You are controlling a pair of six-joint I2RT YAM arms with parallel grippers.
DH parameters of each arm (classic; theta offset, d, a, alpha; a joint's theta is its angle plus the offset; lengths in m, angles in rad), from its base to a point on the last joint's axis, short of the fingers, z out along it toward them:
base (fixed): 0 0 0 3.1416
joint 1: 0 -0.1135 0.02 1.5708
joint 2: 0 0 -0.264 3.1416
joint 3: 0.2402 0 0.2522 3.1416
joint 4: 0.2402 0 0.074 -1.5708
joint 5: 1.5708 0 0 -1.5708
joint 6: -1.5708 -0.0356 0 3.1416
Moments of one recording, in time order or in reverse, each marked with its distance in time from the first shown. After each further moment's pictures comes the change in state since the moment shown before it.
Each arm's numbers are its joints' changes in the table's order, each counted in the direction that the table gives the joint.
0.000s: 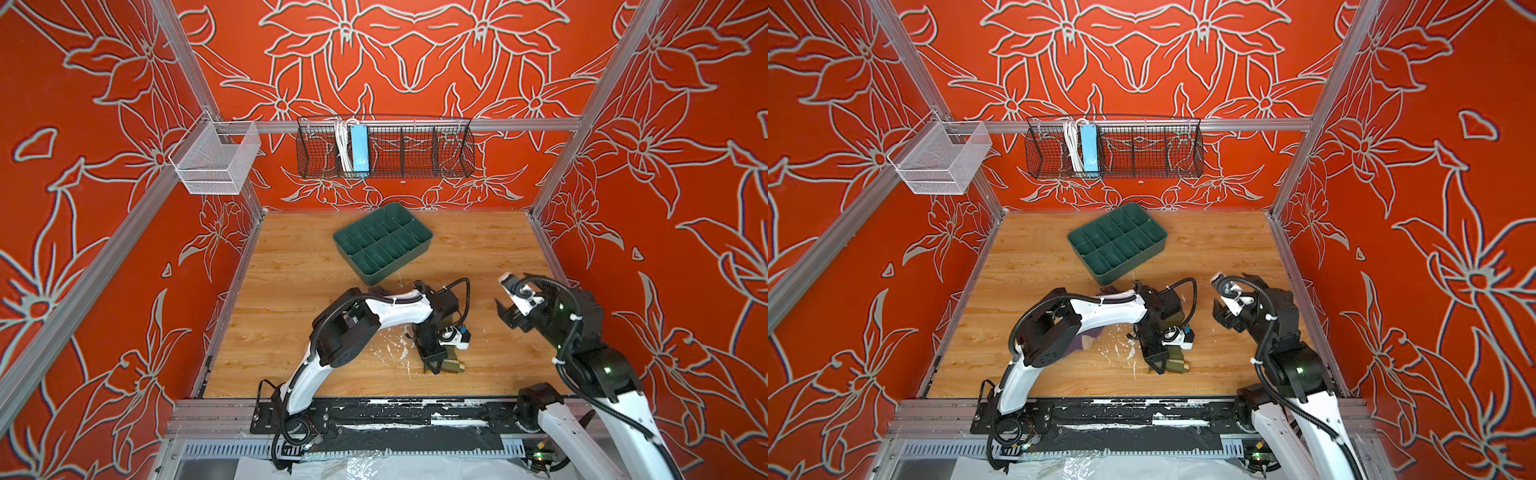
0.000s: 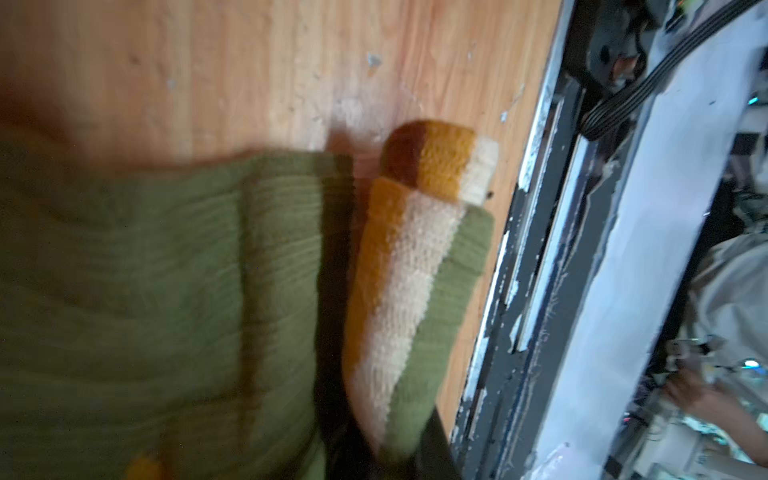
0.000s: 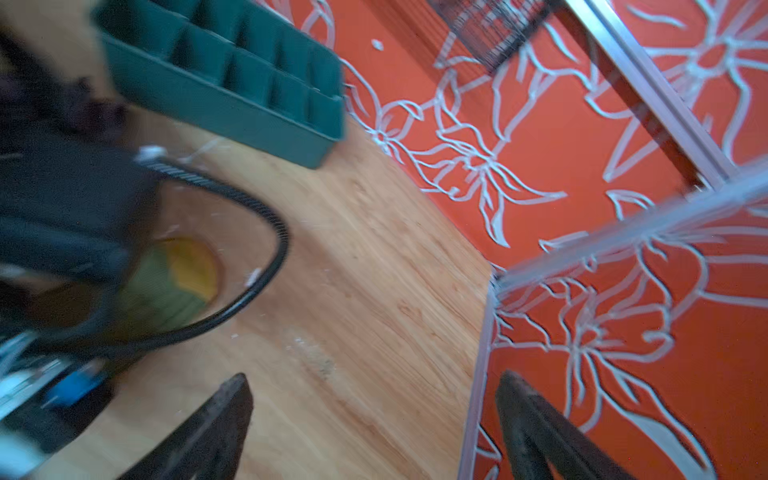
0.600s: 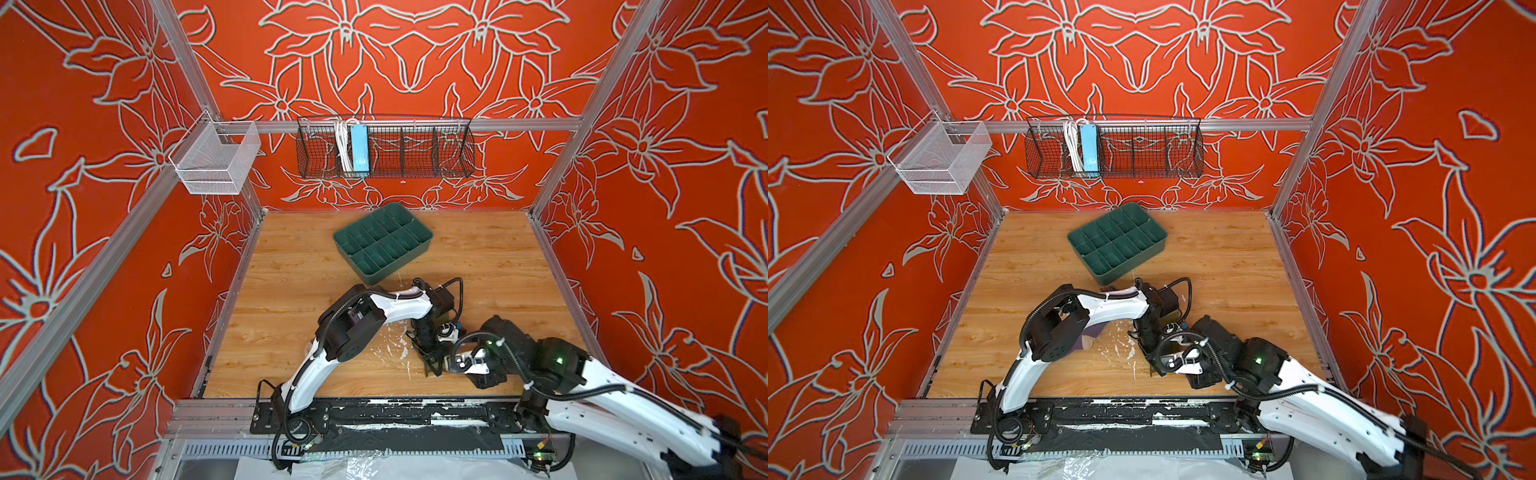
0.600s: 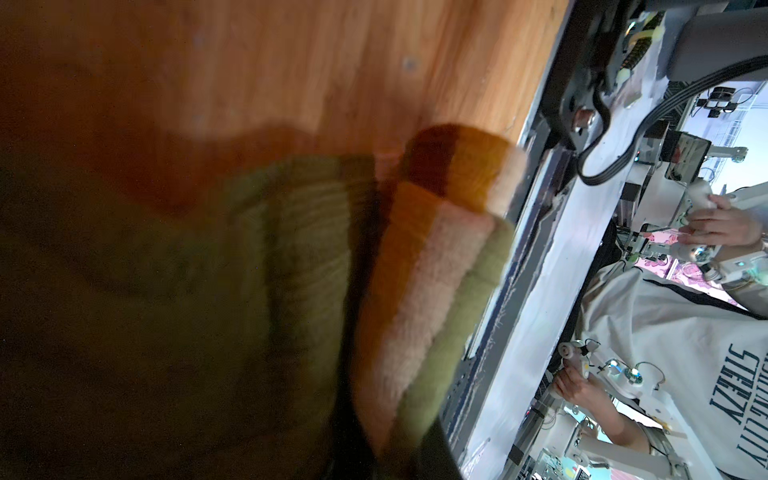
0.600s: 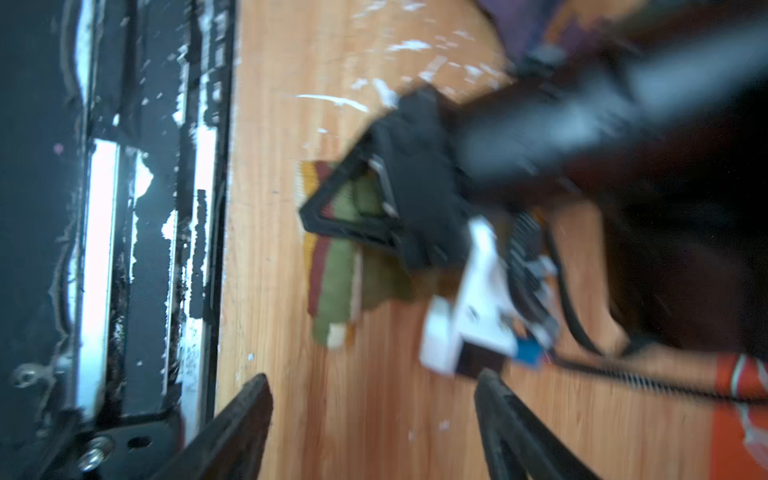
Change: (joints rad) left arm -0.025 0.055 0.029 0.036 0.113 0.092; right arm -0.756 0.282 -0.150 0.152 0.120 0.097
